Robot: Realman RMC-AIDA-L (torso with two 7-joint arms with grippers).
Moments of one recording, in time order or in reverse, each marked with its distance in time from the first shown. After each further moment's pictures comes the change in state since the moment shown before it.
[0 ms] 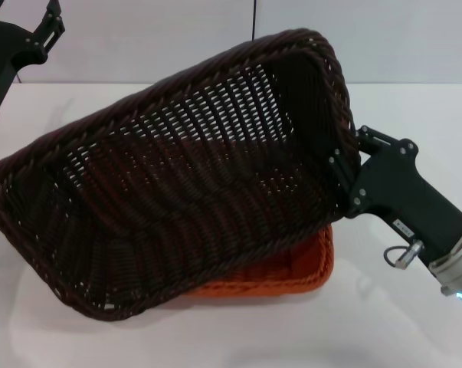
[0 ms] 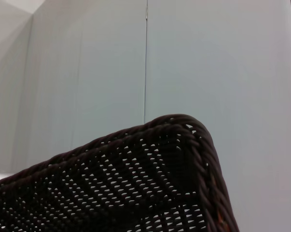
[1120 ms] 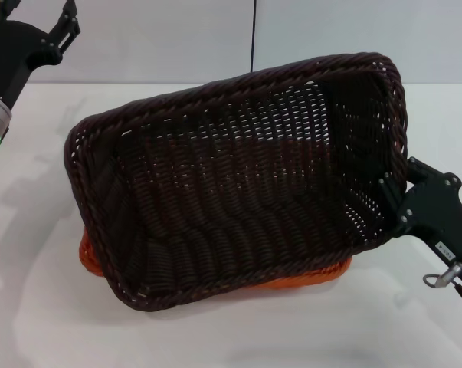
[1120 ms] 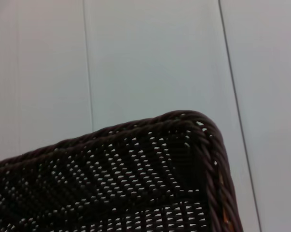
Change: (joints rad) left arm -0.008 -0.006 0.035 0.000 0.000 0.001 -0.010; right arm -0.045 0.000 0.087 0.119 0.000 0.029 0.082
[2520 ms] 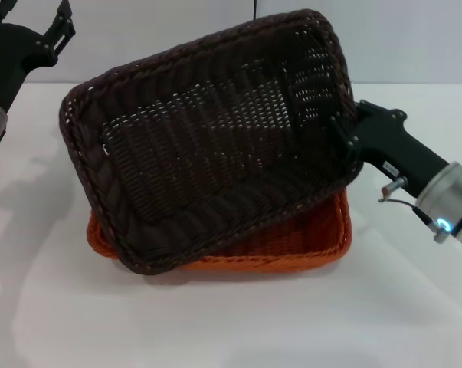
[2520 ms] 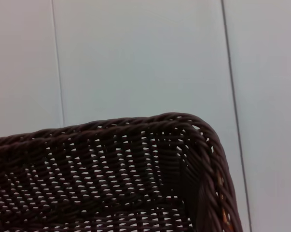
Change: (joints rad) left arm 0.006 0.000 -0.007 -0.008 -0.011 0.009 -0.006; right arm 0.303 -0.011 0.064 0.085 -0.001 -0.302 0.077
